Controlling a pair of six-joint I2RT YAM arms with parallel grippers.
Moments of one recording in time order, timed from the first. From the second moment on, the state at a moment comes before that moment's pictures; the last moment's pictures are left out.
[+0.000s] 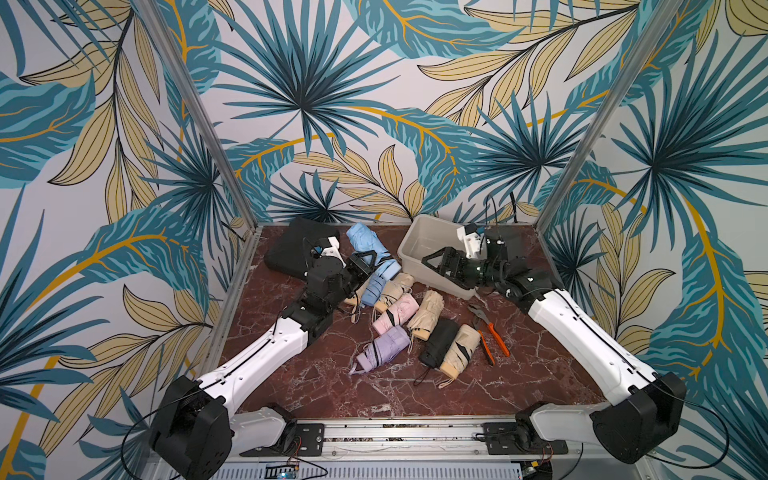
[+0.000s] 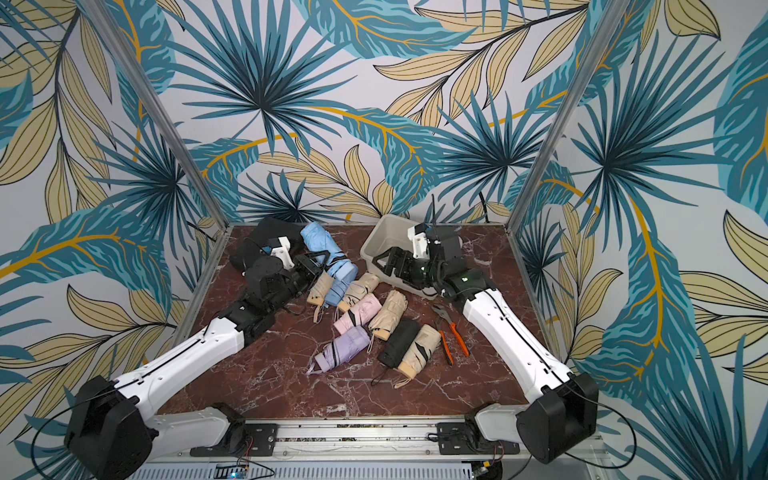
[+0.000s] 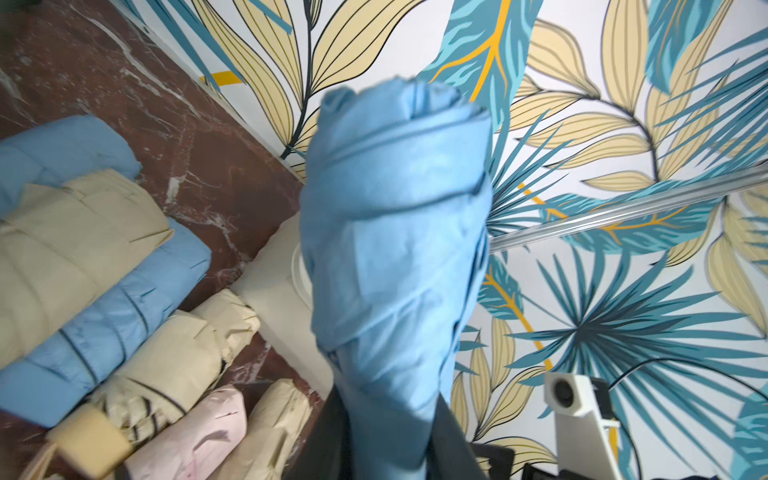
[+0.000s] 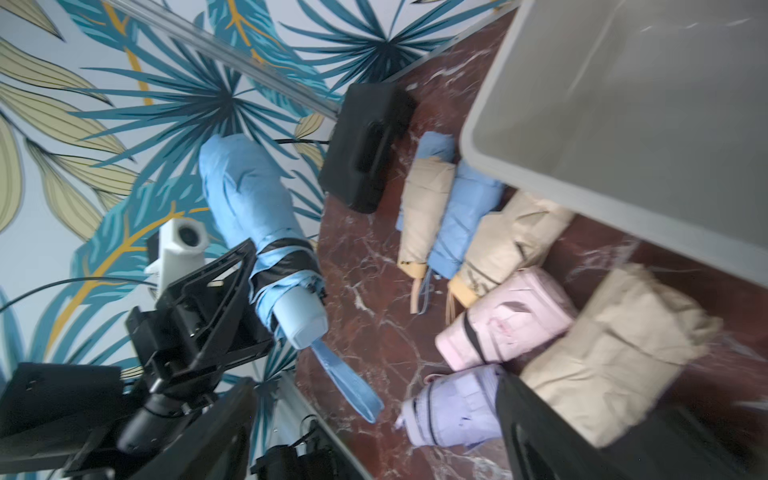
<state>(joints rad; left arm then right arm) -0.51 1.24 0.87 0.24 0.02 -1.22 0.41 1.34 1.24 -0.39 -0.46 0.79</state>
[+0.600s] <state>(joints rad) -0.51 1.26 0.87 0.37 0.02 -1.40 0.57 1.56 1.32 -0.08 -0.50 0.91</state>
